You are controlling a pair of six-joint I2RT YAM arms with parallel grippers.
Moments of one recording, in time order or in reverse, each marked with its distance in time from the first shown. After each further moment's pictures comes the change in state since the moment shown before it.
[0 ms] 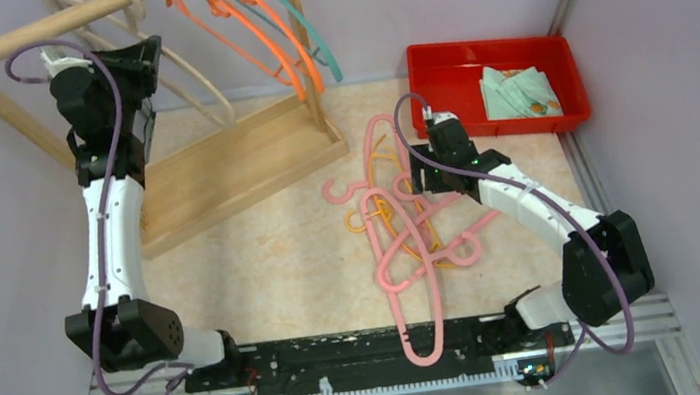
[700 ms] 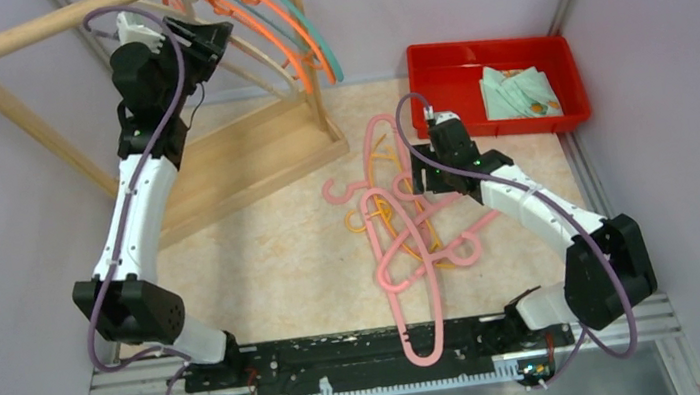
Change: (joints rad) left arm -0.252 0.134 0.128 -0.024 -0.020 0.281; right arm 0.000 -0.018 -0.001 -0.016 0.008 0.000
